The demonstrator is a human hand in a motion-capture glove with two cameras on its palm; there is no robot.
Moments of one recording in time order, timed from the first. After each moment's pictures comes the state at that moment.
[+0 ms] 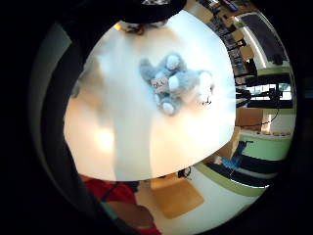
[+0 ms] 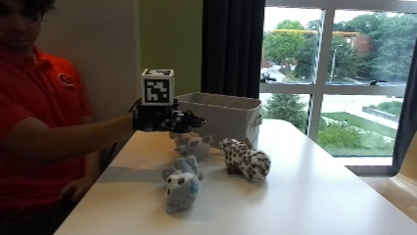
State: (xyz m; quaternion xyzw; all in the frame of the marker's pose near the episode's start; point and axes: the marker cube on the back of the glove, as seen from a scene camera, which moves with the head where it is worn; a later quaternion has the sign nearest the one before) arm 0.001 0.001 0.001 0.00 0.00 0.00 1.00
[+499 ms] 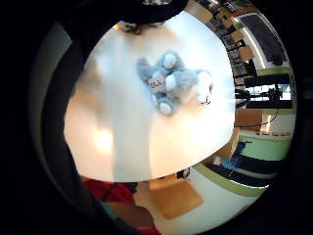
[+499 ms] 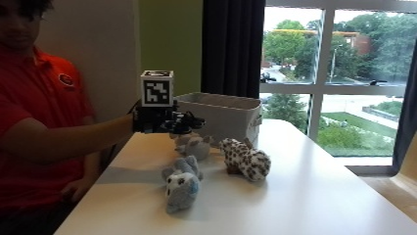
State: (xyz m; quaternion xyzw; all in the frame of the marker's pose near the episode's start) arm 0.007 0.001 0.001 0.00 -0.01 0.00 1.00
